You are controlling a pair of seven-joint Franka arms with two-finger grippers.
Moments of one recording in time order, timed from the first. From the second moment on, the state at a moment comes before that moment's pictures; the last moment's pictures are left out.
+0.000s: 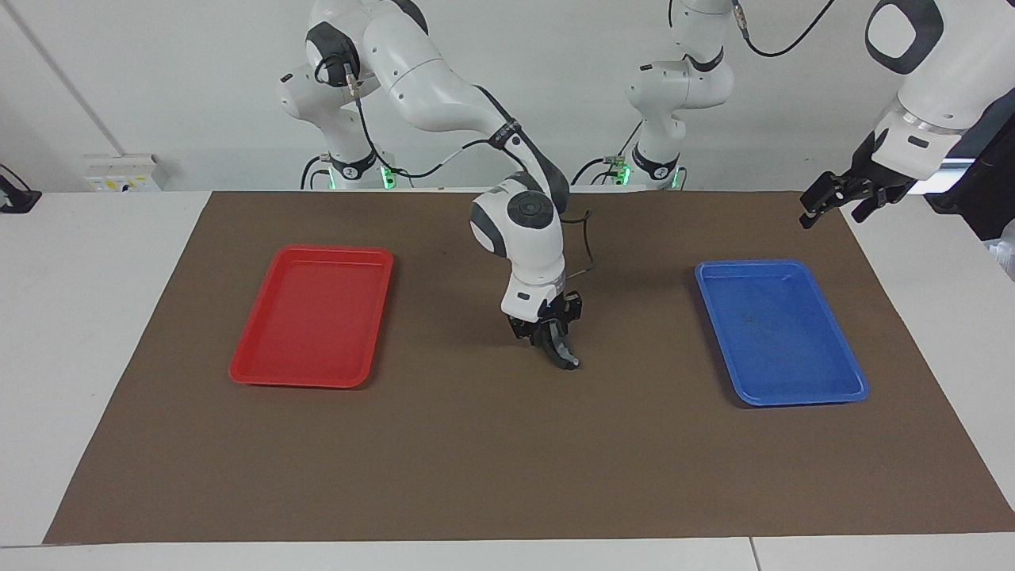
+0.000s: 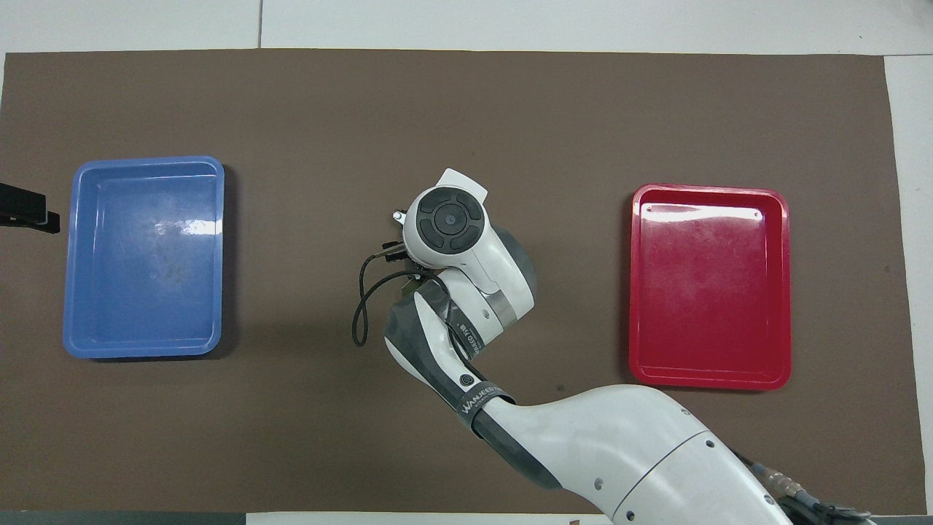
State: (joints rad) left arm -0.03 -0.01 0.09 -1.61 -0.02 1.57 0.01; right arm 0.65 0.61 0.01 -1.54 0.07 2.31 0.36
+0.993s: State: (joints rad) left arm -0.03 -0.01 0.09 -1.61 -0.02 1.57 -0.04; right arm 0.07 0.04 -0.07 -1.53 0.01 1.50 0.08
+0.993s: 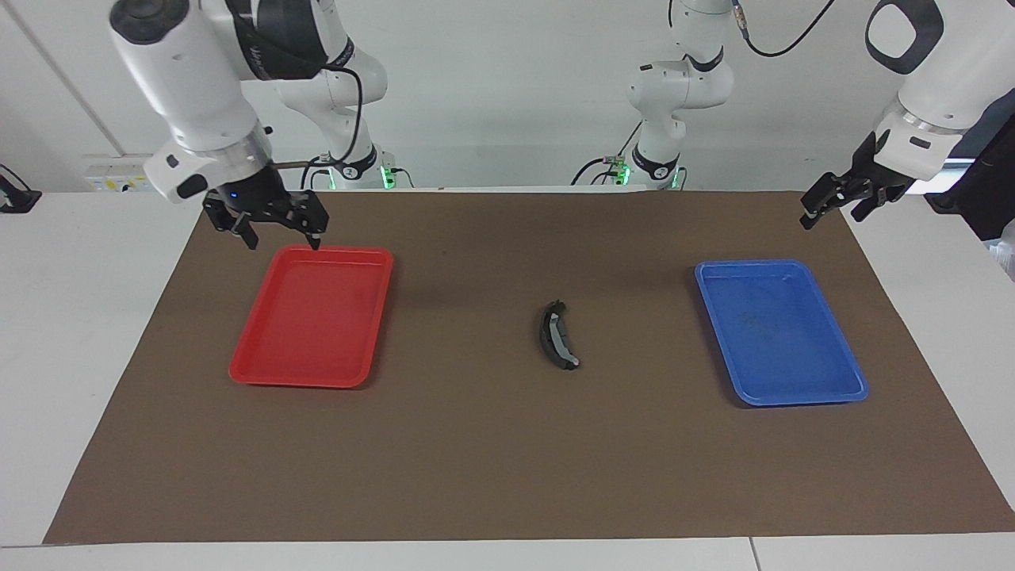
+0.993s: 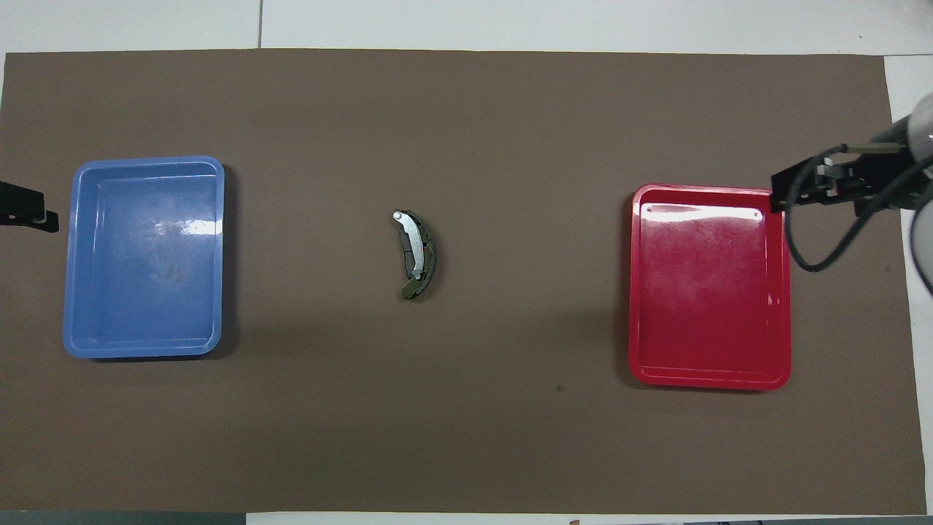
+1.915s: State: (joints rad) left arm -0.03 -0.02 0.09 -1.62 -0.02 1.58 0.00; right arm -0.02 -0.06 -0.10 -1.63 0.01 1.49 -0.03
